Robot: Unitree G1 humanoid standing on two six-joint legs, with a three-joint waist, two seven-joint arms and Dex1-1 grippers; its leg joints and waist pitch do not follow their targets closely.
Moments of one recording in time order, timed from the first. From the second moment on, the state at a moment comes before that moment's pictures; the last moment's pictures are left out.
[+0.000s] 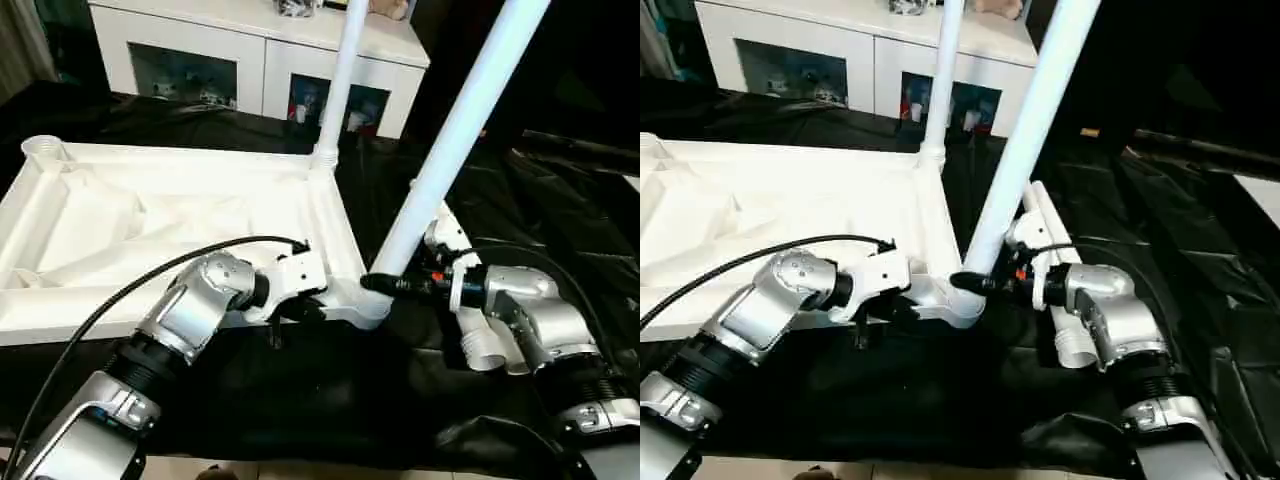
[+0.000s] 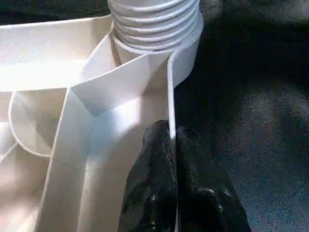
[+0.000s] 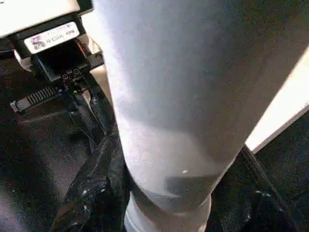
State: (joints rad) left arm -0.60 0.39 -0.45 0.33 0.14 0.35 -1.11; right arm -0.51 -0.37 0.13 0.55 0.26 0.15 1.13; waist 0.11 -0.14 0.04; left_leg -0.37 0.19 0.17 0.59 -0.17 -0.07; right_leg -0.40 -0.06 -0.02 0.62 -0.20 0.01
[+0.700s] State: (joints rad) left arm -0.60 0.40 -0.46 0.34 0.15 0.32 -1.12; right arm -0.48 -0.34 0.12 0.59 0.26 0.07 1.13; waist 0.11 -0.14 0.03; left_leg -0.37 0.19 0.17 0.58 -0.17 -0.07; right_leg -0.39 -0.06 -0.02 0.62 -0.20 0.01
